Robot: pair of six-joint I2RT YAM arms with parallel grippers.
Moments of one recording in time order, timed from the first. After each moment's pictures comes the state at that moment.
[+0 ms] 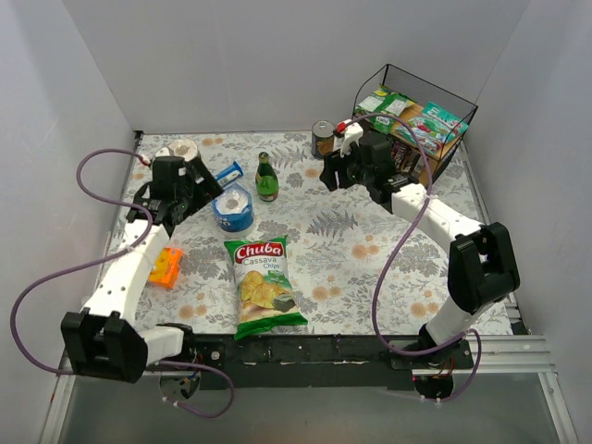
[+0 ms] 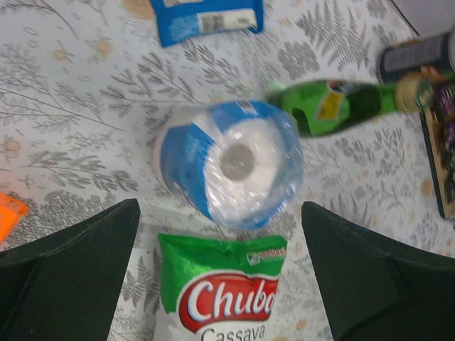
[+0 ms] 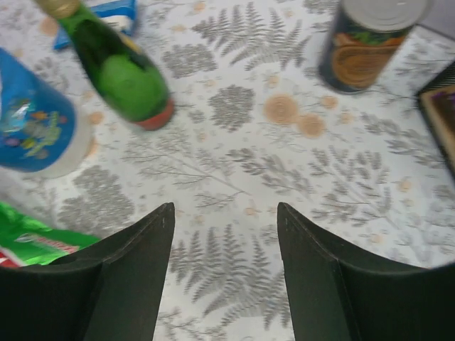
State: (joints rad) left arm -0.18 1.18 1.08 -0.56 -0.10 -0.68; right arm 0.46 1.64 1.24 -0.04 -0.19 0.00
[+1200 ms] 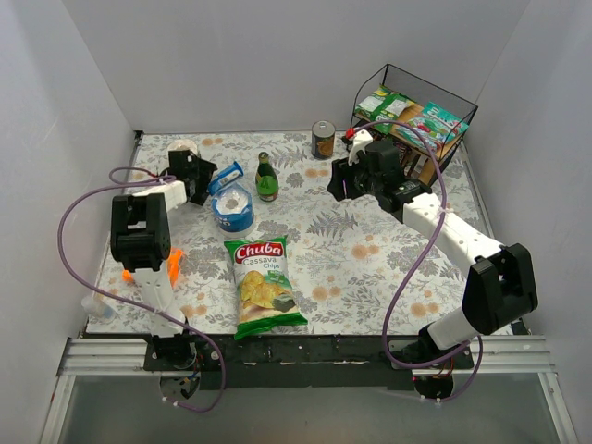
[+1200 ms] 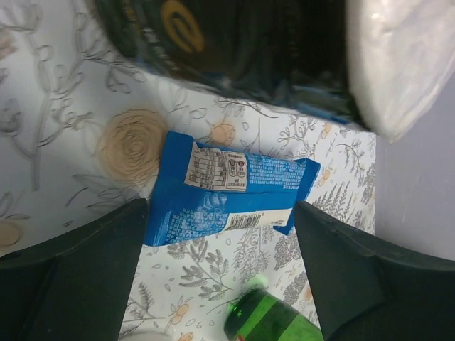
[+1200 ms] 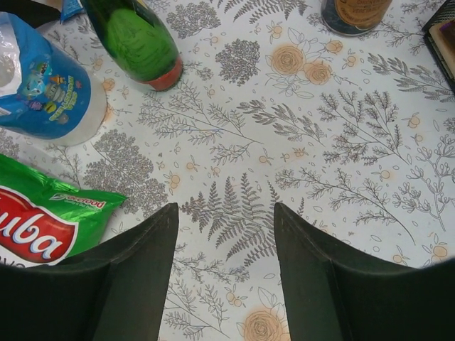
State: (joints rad) left arm 0.03 1.99 1.25 0.01 -0.02 -1.17; right arm 0.49 1.50 1.18 -0.21 -0.17 0.10
